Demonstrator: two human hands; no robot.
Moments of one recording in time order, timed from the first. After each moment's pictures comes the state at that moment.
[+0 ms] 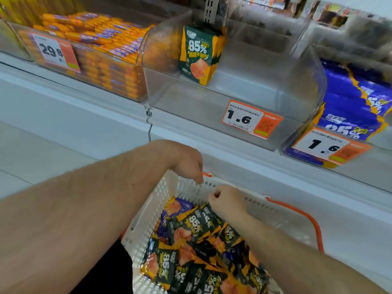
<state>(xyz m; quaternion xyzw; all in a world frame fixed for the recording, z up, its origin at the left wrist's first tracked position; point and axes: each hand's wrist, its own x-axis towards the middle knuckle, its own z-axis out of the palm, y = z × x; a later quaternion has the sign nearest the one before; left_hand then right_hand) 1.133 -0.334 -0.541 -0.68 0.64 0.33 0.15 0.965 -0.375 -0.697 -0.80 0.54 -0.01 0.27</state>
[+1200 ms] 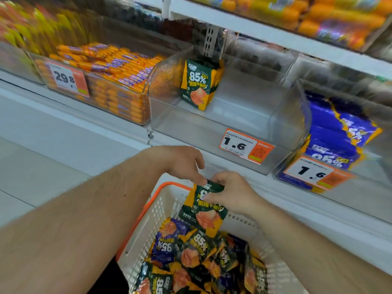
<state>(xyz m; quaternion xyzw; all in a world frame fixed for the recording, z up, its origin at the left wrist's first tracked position) 1.157 -0.338 -0.511 -0.70 0.62 0.35 -0.03 0.981 -0.392 -0.566 -0.81 0.44 -0.03 0.39</state>
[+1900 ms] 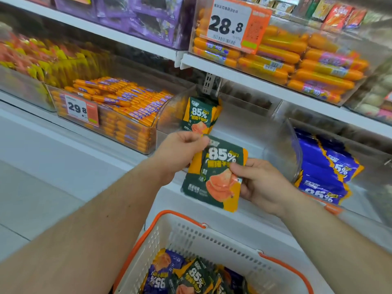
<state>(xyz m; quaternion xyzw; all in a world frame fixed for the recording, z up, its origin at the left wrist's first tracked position) 1.169 -0.330 -0.466 -0.58 0.38 0.40 -0.60 0.988 -0.424 -0.480 -0.61 0.37 -0.22 0.67</state>
